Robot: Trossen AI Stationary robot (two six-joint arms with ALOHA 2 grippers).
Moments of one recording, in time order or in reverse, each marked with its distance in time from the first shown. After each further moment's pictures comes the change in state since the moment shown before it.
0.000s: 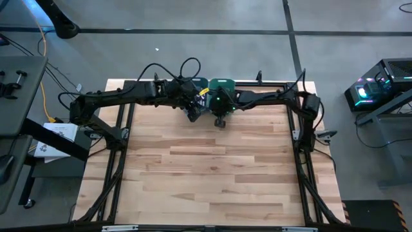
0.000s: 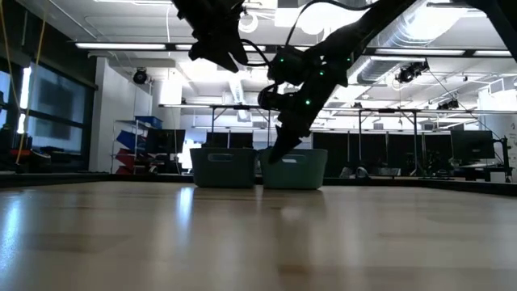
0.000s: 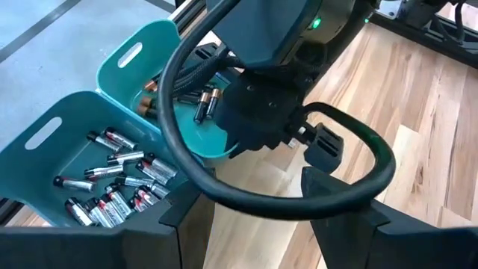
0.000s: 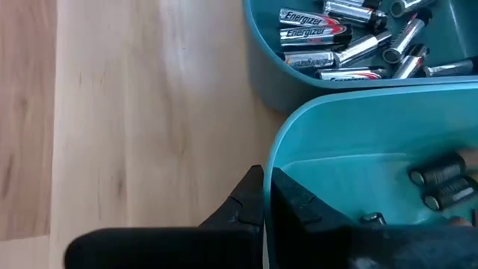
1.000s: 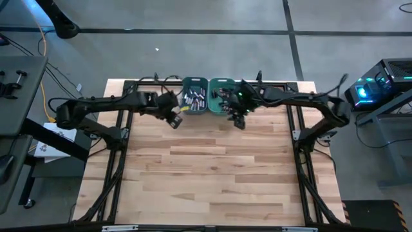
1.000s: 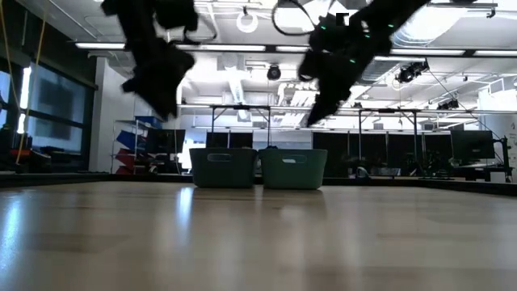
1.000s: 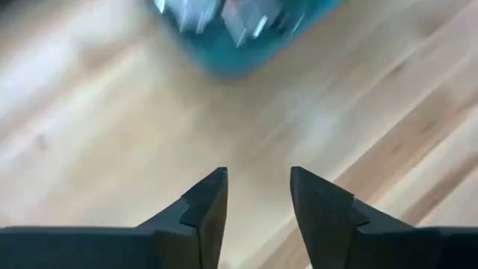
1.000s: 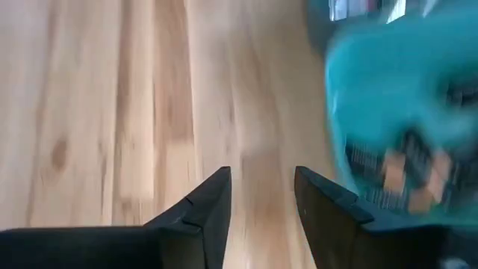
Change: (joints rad) left arm 0.054 -0.171 -0.372 -0.167 -0.043 -0.282; right arm -0.051 -0.366 -0.171 -0.182 -0.242 0.068
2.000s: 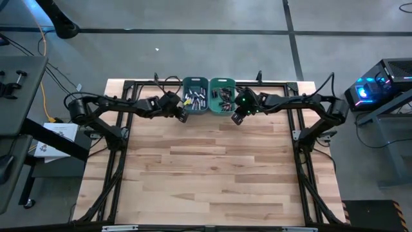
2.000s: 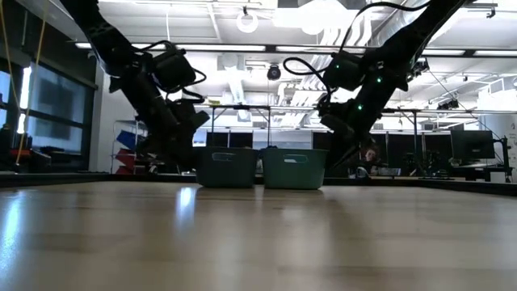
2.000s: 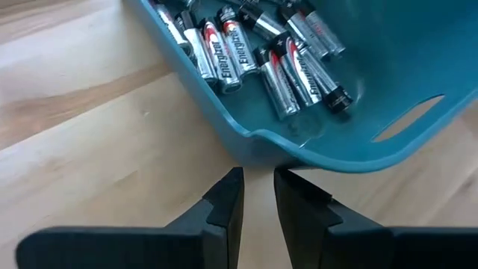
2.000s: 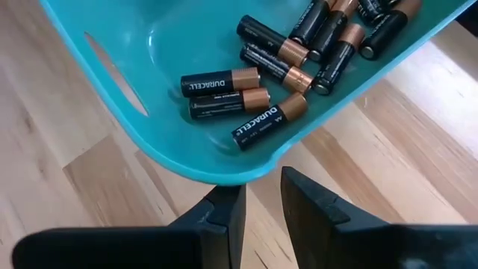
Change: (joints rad) left arm 0.173 0.172 -0.383 0.835 0.046 0.009; right arm -0.073 0.025 -0.292 0.313 0.348 0.363
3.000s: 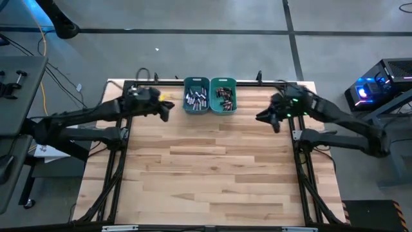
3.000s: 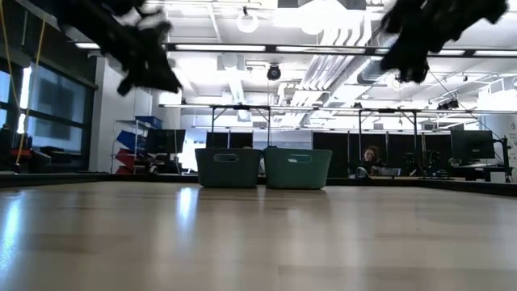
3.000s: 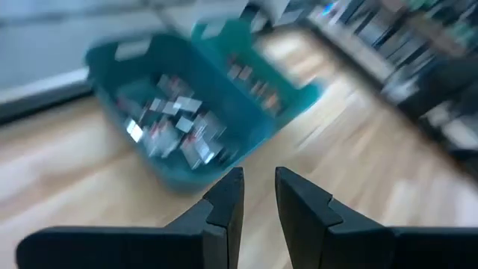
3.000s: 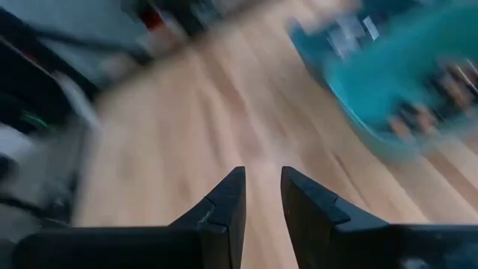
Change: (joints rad) left arm -0.083 -0.595 0.001 -0.272 0.024 0.020; right arm 0.007 -0.806 -0.050 -0.423 -0.422 0.039
